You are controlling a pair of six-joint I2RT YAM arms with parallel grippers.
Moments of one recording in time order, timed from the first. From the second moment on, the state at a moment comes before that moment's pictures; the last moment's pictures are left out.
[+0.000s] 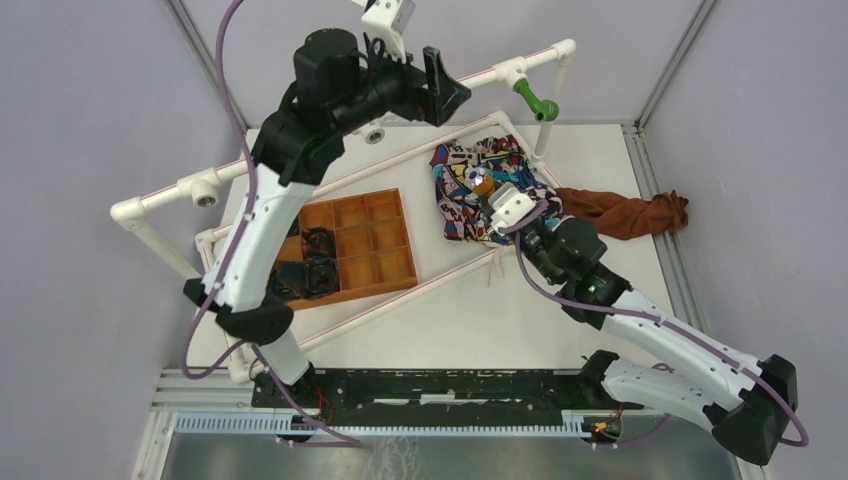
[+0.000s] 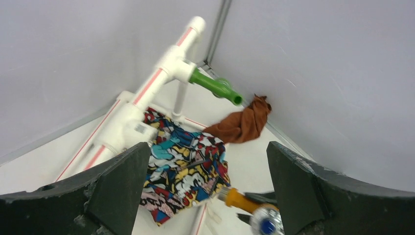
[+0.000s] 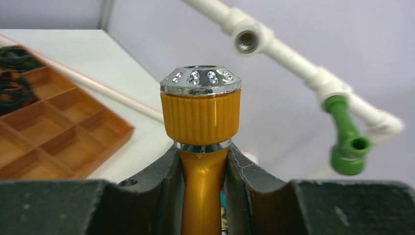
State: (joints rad) left arm -0.68 1.64 2.30 -0.73 0.15 -0.22; right arm 0.81 0.95 0.77 0.32 0.13 -0.48
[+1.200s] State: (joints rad) left arm -0.42 2.00 2.41 -0.66 0.46 -0.32; right arm 0.86 1.27 0.80 0.74 0.19 -1.50
